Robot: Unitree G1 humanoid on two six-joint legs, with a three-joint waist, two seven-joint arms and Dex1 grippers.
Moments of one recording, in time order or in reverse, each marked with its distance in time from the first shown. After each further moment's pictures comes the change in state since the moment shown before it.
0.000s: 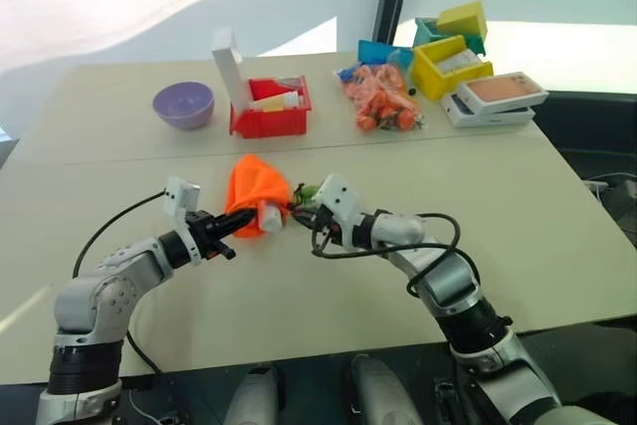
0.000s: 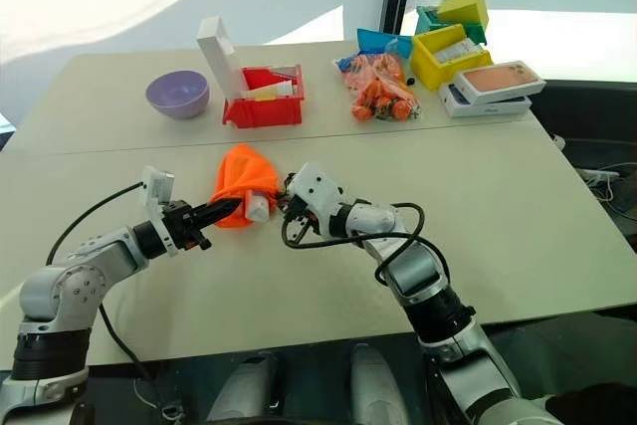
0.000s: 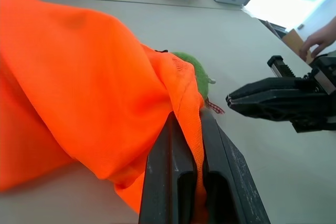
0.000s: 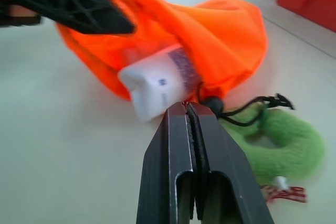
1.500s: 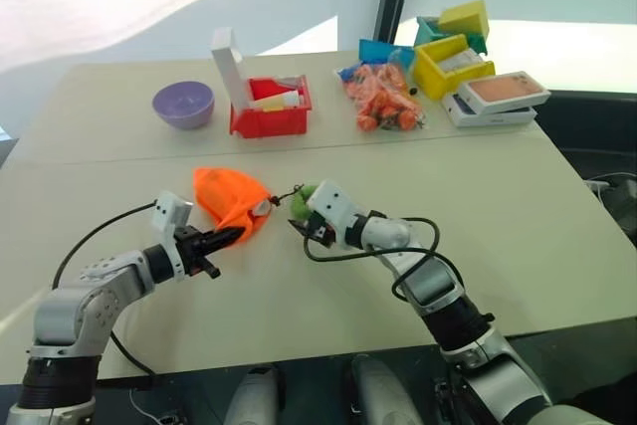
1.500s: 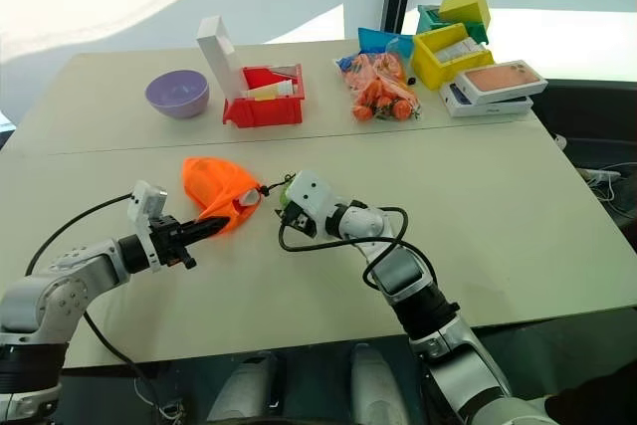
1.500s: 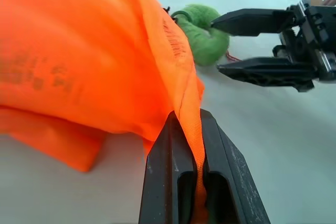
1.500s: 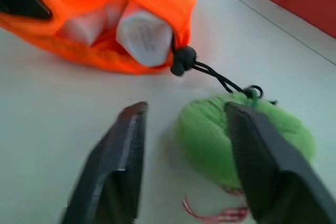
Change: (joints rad) left arm 0.083 0.114 -0.023 0.015 0.039 -0.050 -0.069; right arm -0.009 0.025 0.004 0.181 -0.167 -0.200 -0.092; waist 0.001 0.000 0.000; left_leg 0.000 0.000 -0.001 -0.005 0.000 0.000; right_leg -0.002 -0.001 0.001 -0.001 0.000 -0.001
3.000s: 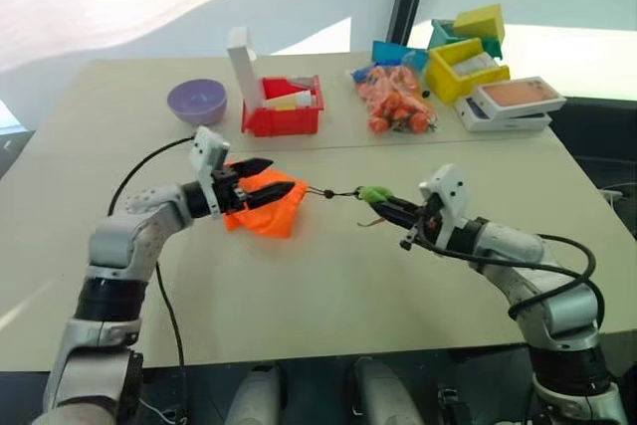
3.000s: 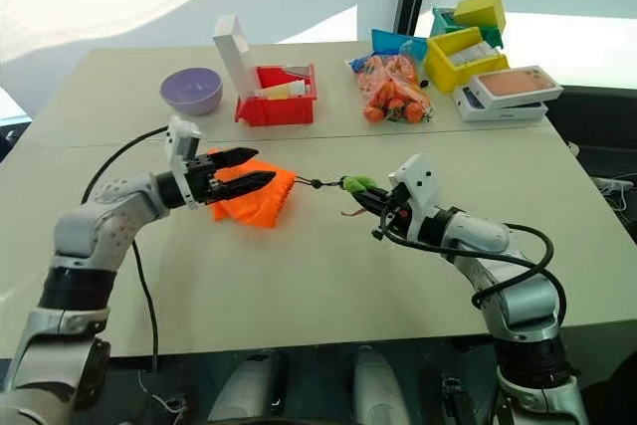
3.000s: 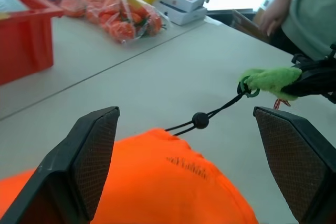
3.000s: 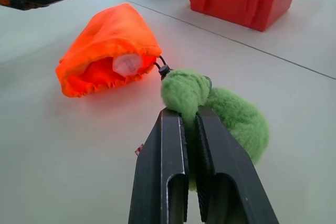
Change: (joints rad) left arm -0.461 -0.078 -0.226 0.283 0.178 -0.246 -0.201; right arm 0.252 -0.284 -0.426 -0.452 0.442 0.279 0.136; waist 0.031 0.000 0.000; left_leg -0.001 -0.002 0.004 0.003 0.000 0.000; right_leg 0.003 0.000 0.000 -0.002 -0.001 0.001
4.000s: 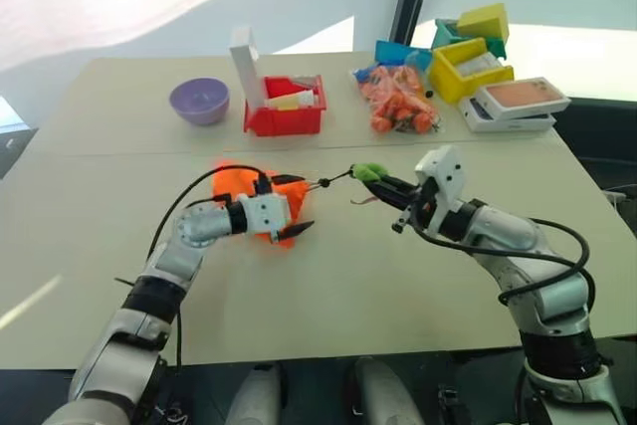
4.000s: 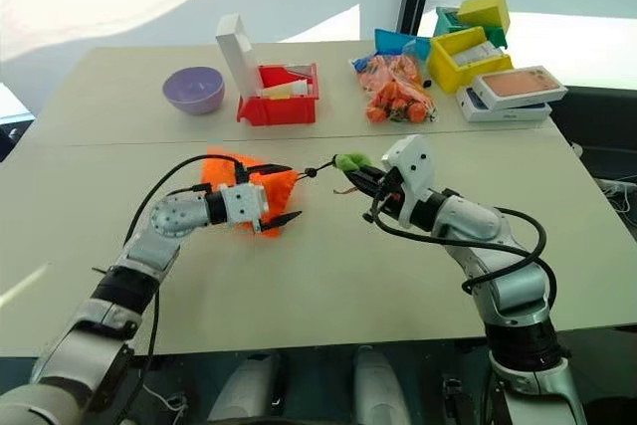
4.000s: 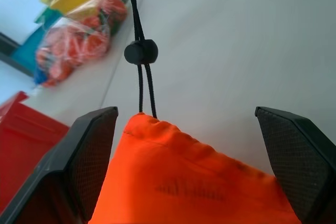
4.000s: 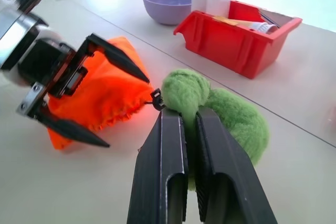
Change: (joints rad) left arm 0.093 -0.112 -0.200 0.214 0.809 -1.014 0.284; right arm -0.077 0.013 0.017 0.023 0.030 -0.075 -0.060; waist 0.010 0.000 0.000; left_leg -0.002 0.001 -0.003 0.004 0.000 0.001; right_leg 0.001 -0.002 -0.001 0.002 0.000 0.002
